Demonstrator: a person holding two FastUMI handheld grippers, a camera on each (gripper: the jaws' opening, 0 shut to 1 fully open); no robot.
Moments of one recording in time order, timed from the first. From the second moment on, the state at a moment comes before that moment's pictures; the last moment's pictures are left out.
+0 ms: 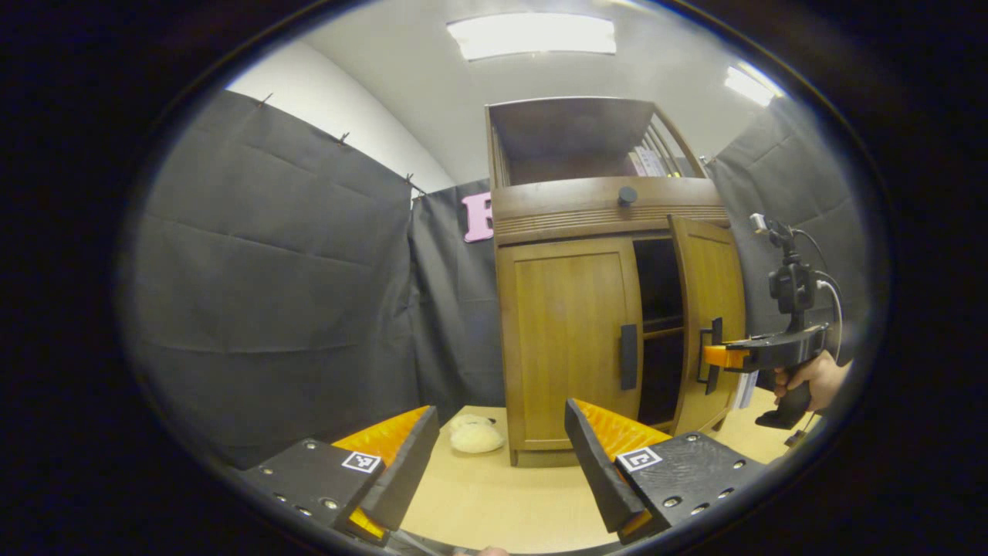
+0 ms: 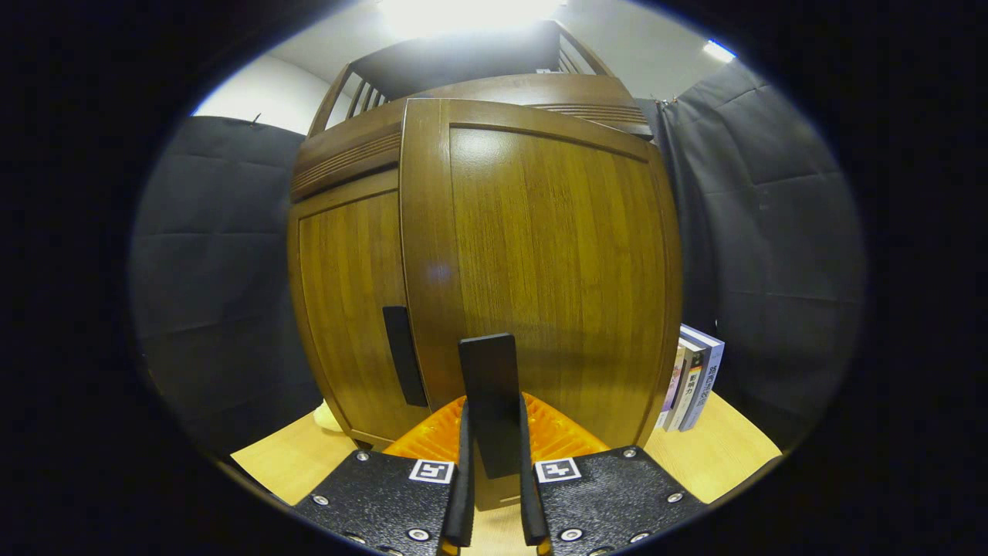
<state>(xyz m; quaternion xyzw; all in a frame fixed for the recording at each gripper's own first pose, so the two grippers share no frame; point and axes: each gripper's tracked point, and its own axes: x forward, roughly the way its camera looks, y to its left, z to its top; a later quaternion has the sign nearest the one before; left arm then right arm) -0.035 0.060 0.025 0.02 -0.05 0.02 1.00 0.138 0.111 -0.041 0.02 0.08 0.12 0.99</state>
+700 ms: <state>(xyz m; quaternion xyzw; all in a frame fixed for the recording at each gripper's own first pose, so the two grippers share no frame) -0.031 0.043 0.023 0.02 -0.05 -0.04 1.00 0.092 0.063 -0.039 0.04 0.09 0.09 0.99</state>
